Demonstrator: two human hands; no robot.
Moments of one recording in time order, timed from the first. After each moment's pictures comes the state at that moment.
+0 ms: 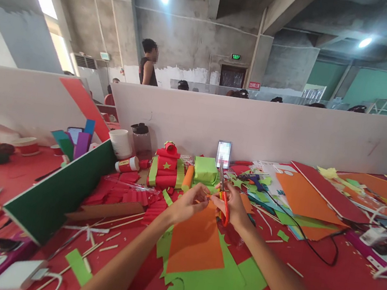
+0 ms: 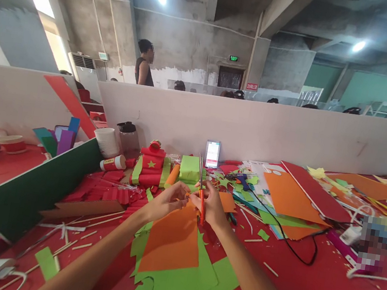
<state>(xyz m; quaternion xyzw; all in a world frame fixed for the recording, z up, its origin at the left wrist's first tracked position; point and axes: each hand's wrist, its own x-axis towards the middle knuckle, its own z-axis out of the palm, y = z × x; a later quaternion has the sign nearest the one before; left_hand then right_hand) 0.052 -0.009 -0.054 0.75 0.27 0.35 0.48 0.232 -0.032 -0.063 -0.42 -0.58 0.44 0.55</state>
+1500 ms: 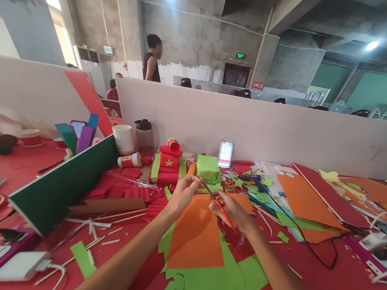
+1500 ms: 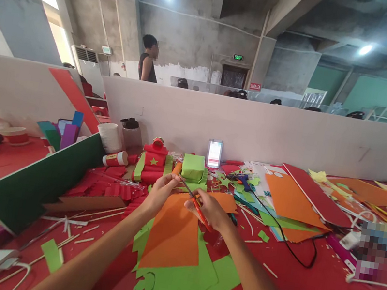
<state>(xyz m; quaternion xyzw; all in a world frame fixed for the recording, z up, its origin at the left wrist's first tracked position) 0.059 0.000 -0.051 0.52 0.35 0.56 0.54 0.245 -0.046 -0.053 -0.45 -0.73 0.39 0.34</state>
